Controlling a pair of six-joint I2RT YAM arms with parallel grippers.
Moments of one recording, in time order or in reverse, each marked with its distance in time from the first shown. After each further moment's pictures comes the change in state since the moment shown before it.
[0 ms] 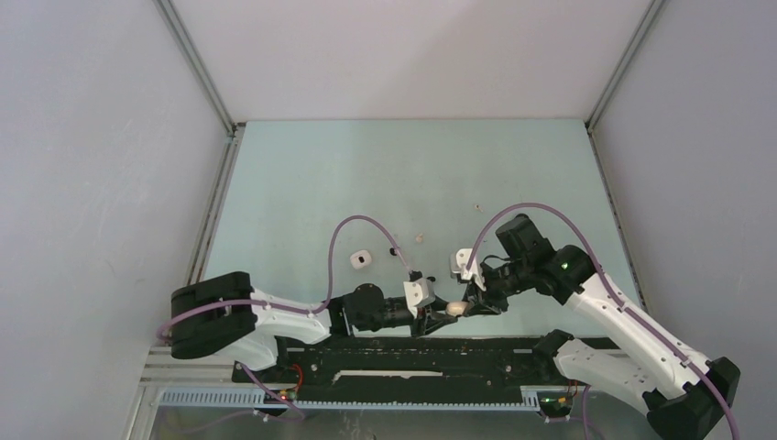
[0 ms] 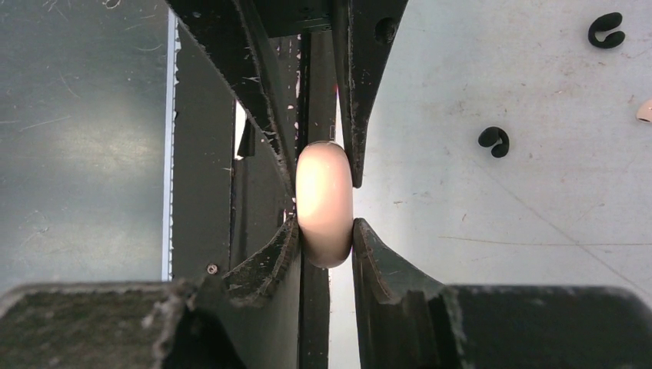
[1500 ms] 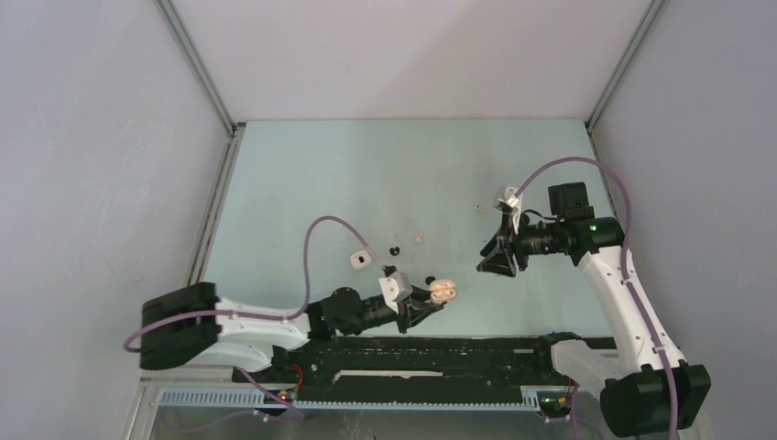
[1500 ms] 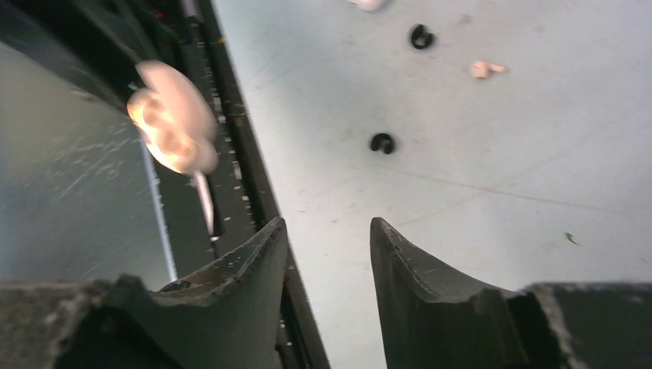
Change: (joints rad) left arm -0.004 -0.212 -0.093 -0.026 -0.170 -0.022; right arm -0.525 0.136 0.143 -0.036 -0.298 0.062
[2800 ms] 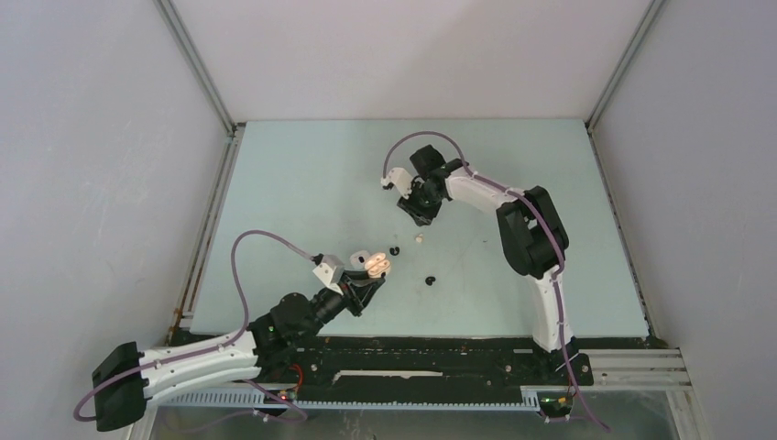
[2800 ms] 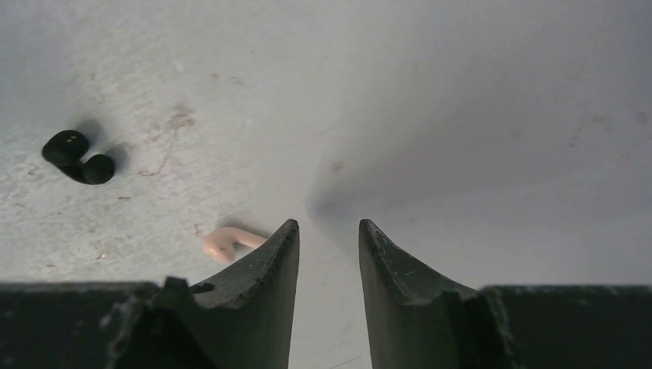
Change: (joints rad) left arm 0.198 -0.633 -0.253 -0.394 -0.245 -0.148; right arm 0.428 1.120 0.676 0.348 0.763 0.087
